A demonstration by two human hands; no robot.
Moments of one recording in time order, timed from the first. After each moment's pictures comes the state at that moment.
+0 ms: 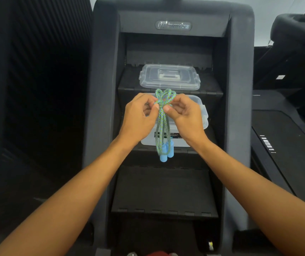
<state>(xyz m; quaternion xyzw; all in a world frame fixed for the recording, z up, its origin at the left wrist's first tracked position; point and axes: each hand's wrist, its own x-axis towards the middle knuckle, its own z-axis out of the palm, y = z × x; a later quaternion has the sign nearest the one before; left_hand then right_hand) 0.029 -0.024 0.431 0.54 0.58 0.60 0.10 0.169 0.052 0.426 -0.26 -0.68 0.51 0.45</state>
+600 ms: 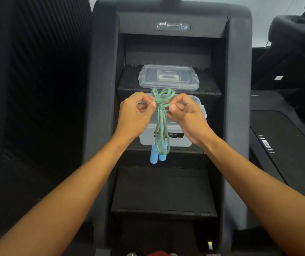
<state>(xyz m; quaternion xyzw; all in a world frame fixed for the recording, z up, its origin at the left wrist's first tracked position) 0.023 -0.027 0.435 0.50 0.59 0.62 0.14 0.184 0.058 0.434 -0.19 -0.63 0.66 0.37</state>
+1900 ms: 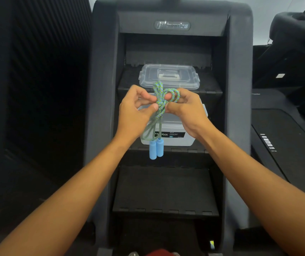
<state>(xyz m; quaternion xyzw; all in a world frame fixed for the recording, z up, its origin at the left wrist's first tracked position) 0.029 -0.036 0.444 0.48 0.58 0.64 0.17 0.172 0.053 0.460 -0.27 -0.64 0.62 0.38</state>
